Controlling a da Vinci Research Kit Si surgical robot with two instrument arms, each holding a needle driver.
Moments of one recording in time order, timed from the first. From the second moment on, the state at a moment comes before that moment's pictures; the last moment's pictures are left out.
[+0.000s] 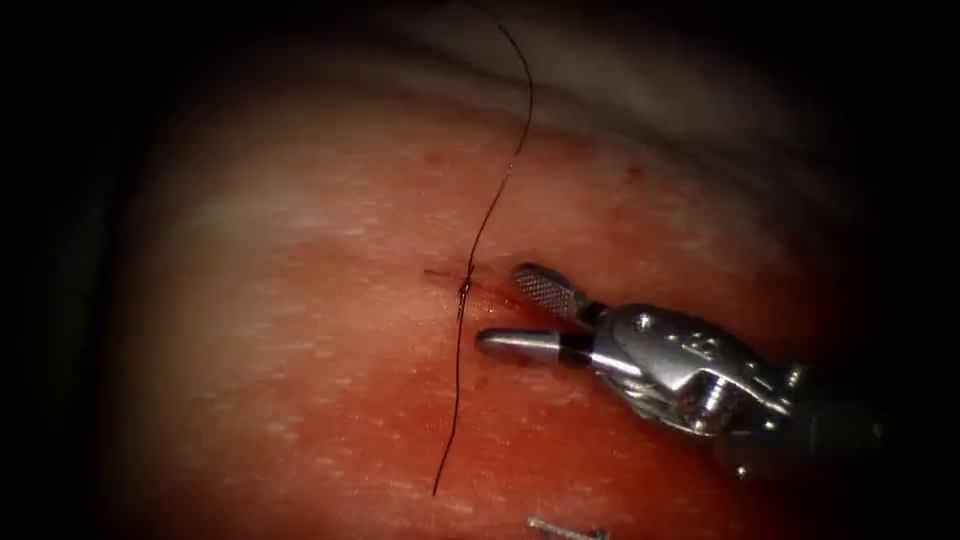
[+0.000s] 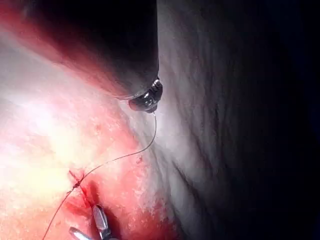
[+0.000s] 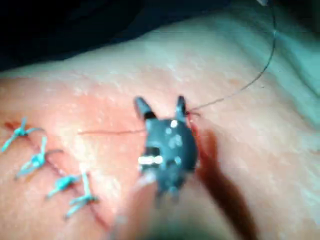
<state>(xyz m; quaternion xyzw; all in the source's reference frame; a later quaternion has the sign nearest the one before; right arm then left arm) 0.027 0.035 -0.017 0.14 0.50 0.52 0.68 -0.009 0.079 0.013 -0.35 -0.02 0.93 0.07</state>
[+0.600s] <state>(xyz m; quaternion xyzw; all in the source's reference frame) 0.028 0.039 -0.010 0.16 0.52 0.53 0.66 -0.010 0.079 0.002 -0.37 0.01 0.93 0.05</state>
